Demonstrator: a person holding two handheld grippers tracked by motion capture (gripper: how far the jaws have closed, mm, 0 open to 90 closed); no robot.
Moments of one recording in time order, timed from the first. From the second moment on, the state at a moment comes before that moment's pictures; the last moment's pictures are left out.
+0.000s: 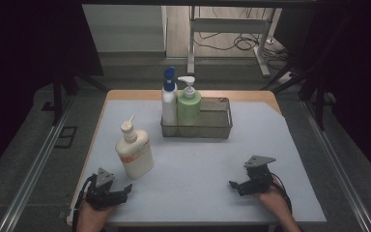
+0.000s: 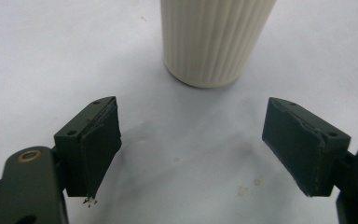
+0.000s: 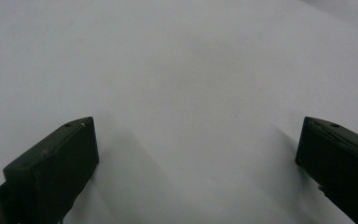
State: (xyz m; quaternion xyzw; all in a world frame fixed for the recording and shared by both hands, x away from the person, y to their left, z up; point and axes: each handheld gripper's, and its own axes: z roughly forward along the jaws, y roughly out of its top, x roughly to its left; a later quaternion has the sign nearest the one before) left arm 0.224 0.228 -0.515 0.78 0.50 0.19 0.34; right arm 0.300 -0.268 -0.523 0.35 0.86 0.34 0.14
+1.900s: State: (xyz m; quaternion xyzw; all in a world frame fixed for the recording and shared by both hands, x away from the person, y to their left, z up) left arm 0.286 0.238 -0.512 0.79 0.48 0.15 0.35; right arm 0.300 -0.269 -0.523 0.35 0.86 0.35 0.14
